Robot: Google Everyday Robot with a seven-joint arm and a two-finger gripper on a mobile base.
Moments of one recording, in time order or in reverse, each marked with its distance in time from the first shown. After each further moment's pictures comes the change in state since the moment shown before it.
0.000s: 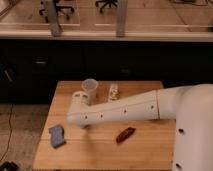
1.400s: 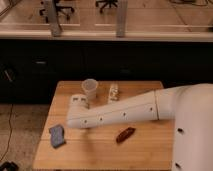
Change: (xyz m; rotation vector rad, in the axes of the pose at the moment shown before) arm -0.003 -0.014 0.002 0.077 0.015 -0.019
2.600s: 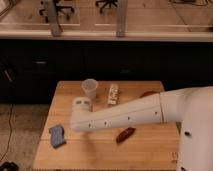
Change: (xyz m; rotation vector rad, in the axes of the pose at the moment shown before) arm 0.001 0.002 -0.003 0.059 0.006 -0.010
